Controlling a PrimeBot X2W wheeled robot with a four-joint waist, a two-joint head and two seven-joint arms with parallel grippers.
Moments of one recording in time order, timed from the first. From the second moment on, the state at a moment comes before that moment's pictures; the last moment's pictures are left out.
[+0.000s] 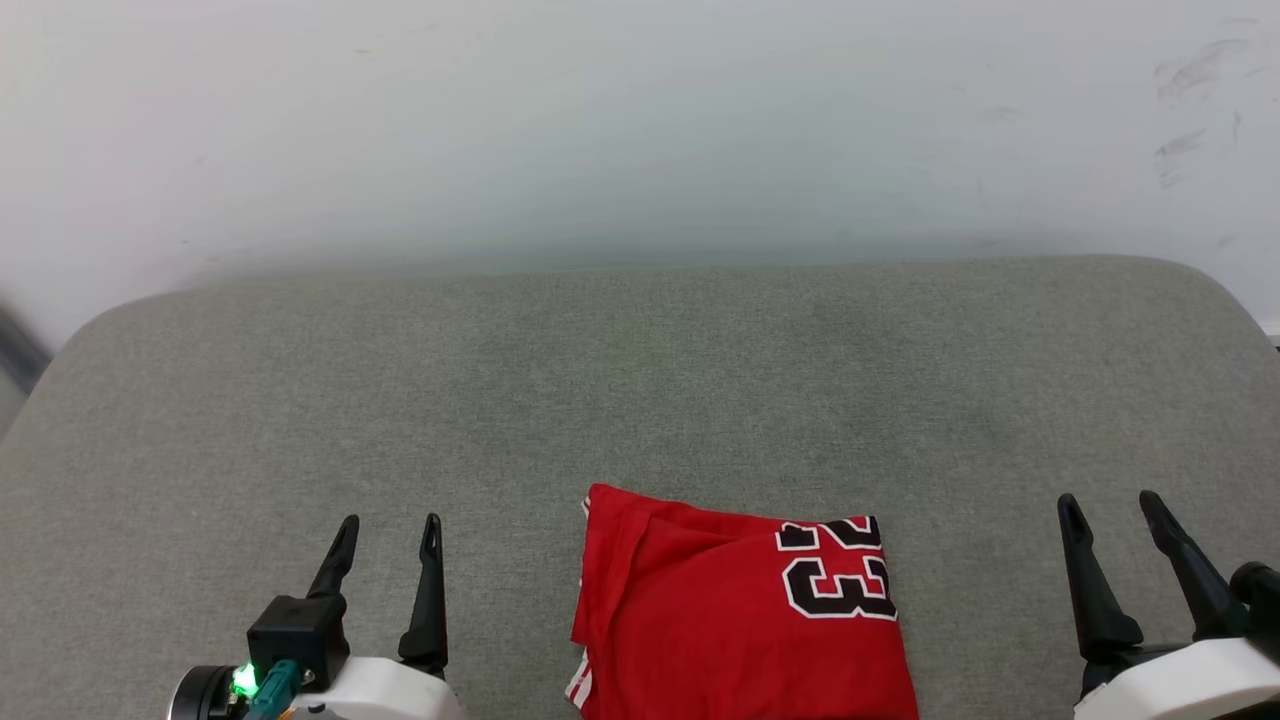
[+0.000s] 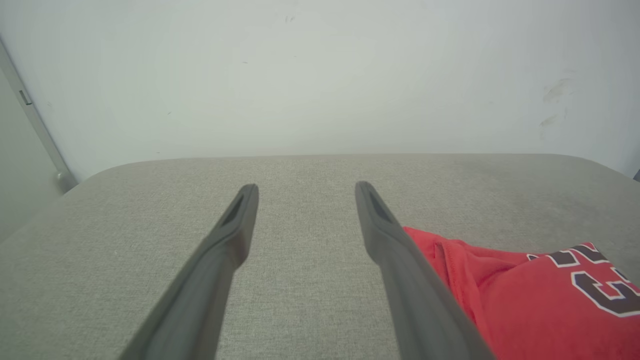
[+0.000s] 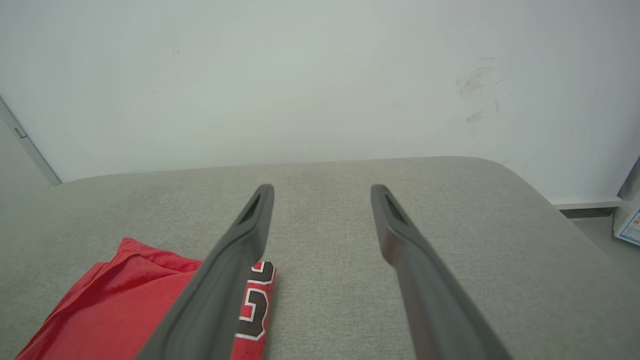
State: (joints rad) left arm -0.03 0.43 -0.49 0.03 -0.54 0.37 -0.25; right arm 0.15 -0.10 -0.08 -0.20 0.21 0.13 0.08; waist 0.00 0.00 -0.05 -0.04
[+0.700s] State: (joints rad) left arm -0.06 0.38 -0.48 0.02 -0.51 0.36 -0.26; right arm -0.03 -0.23 -0.11 0.25 0.70 0.13 0.68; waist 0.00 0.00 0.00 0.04
